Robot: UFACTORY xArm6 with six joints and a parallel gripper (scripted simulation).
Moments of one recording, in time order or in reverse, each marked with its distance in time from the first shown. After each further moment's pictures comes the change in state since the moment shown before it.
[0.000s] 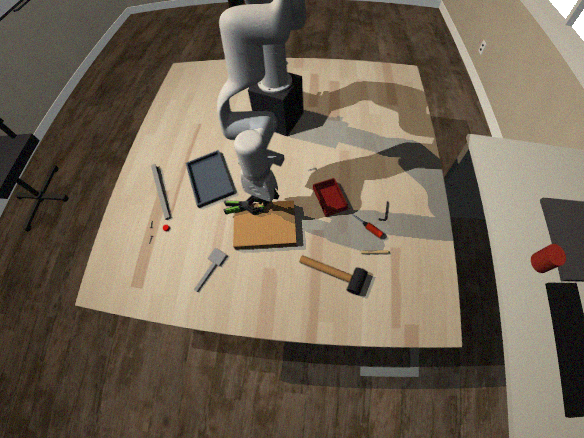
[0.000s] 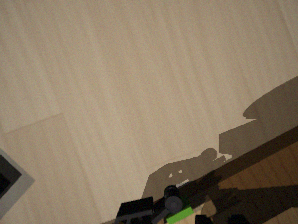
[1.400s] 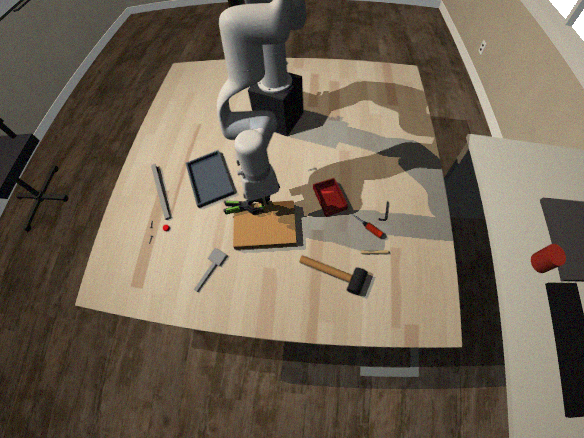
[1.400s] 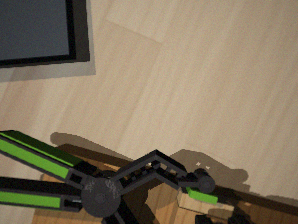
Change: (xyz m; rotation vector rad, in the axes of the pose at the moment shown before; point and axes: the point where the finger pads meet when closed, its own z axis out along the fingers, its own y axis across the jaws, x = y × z) arm 0.000 0.000 -0.001 0.004 -0.001 -0.758
